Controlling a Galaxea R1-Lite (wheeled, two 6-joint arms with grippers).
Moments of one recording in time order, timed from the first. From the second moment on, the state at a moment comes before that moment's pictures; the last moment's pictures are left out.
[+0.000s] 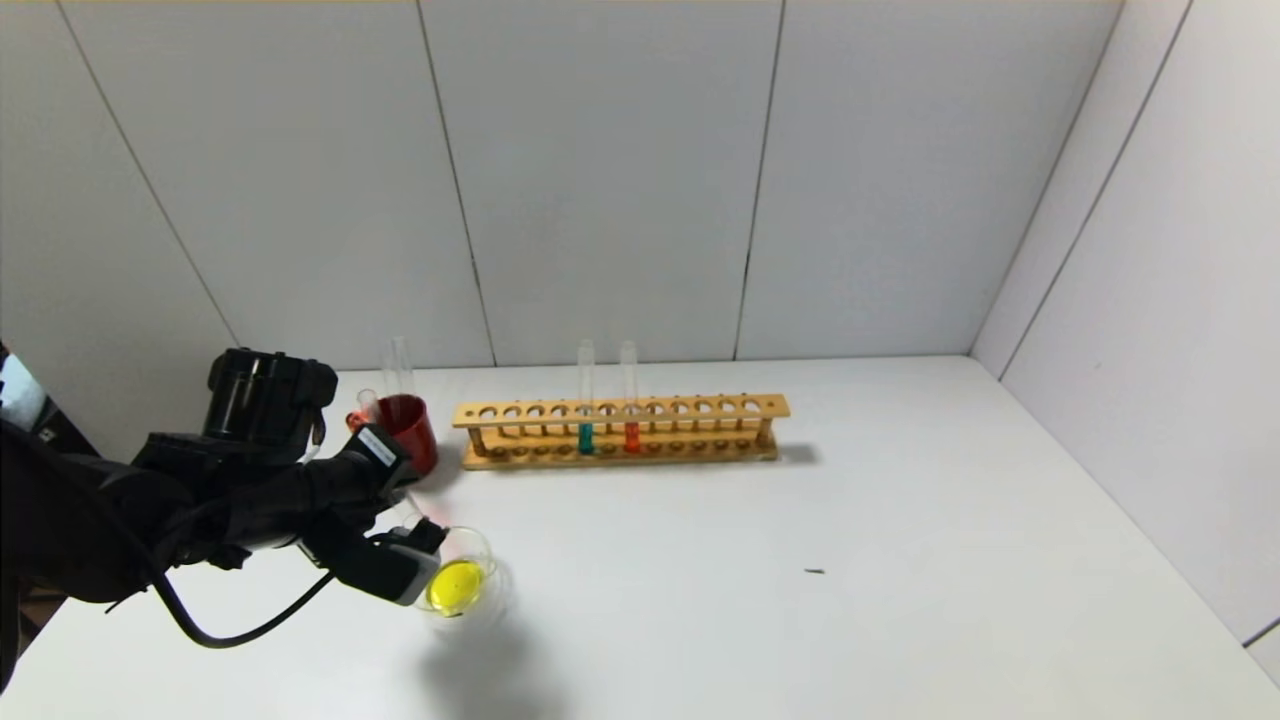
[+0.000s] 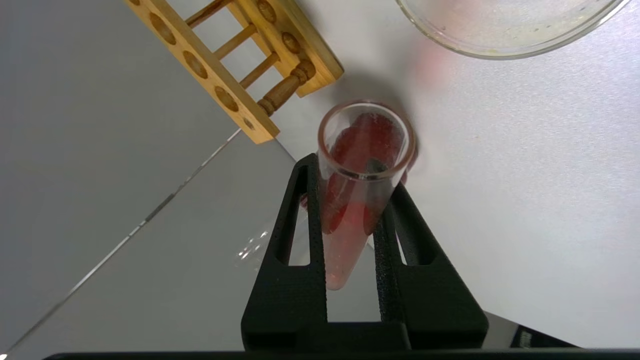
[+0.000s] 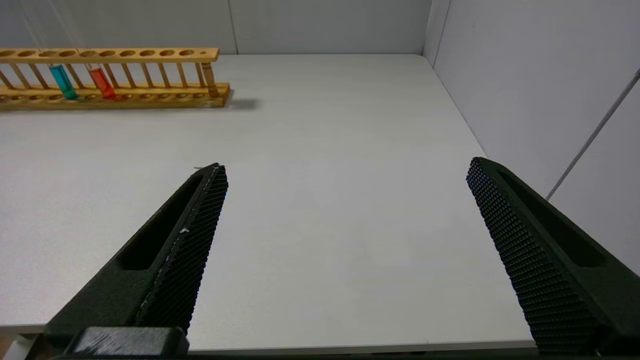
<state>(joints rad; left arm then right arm) -0.21 1.73 -0.69 -0.36 -0.04 2.05 0.00 0.00 0.00 0.00 0.00 0.00</state>
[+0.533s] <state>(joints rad) -0.19 1.75 -0.69 -0.37 -0.03 2.12 0.00 0.00 0.00 0.00 0.00 0.00</state>
